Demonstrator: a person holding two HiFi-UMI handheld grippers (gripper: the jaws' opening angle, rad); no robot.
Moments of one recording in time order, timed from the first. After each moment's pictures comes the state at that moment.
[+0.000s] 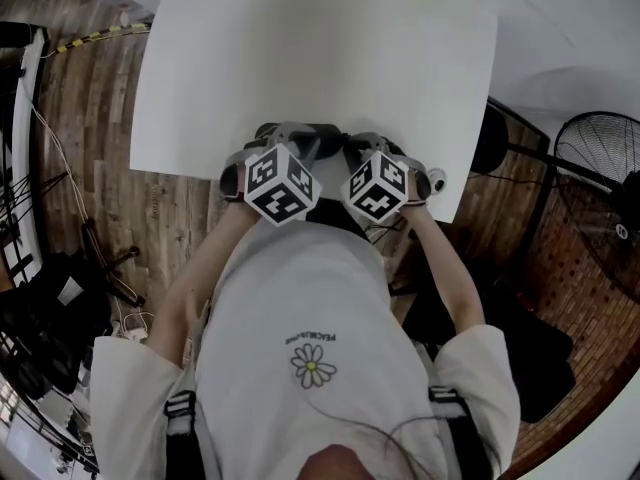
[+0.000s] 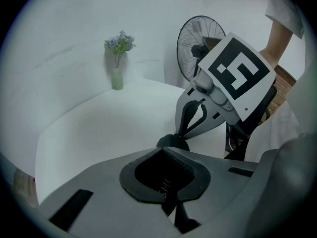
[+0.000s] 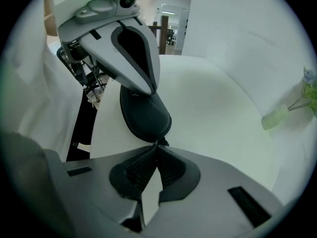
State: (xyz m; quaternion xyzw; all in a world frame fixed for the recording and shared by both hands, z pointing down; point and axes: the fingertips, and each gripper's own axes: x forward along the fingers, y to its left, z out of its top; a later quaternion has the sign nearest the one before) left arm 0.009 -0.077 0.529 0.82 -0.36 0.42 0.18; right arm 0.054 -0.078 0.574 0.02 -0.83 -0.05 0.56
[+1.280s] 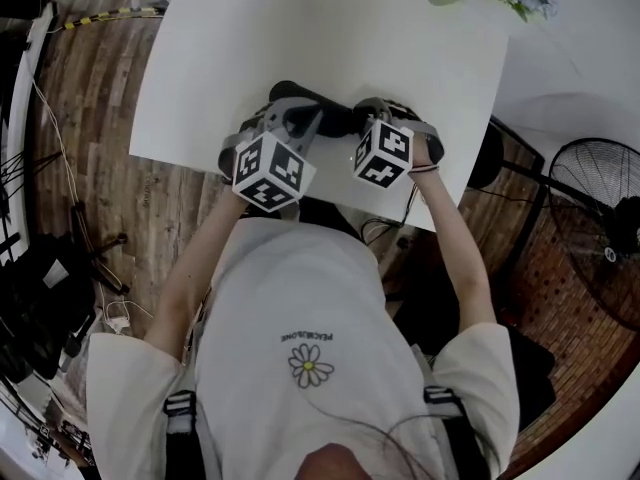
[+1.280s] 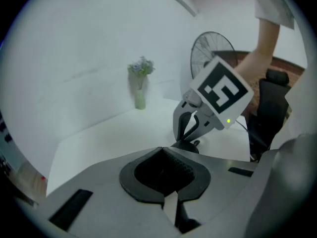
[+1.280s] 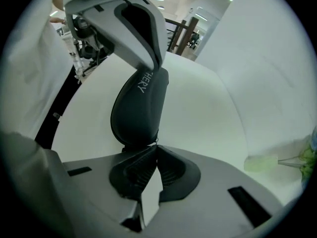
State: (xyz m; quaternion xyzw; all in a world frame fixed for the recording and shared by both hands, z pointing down) left arm -0.032 -0.120 0.499 0.81 -0.47 0.34 0.09; right arm 0.020 -0.148 0.571 -0.04 -0.79 -0.21 0.57
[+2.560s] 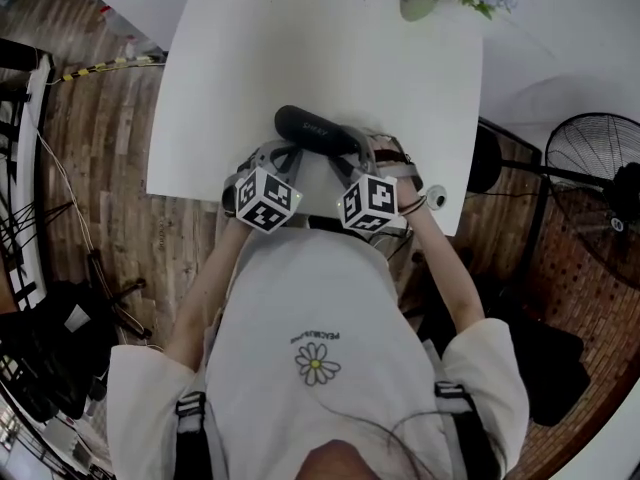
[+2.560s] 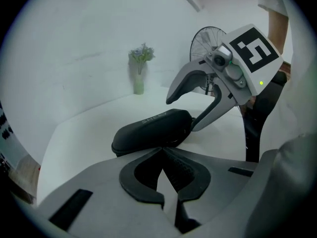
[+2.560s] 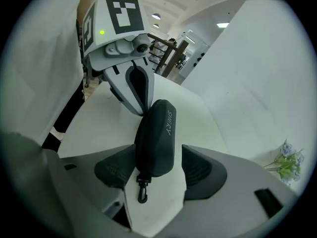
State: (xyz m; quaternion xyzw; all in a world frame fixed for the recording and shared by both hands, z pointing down) left arm -0.055 -0.077 0.551 0.81 -0.45 0.35 0.14; right arm -0.010 -0.099 0.536 0.05 -0.84 -0.27 0.47
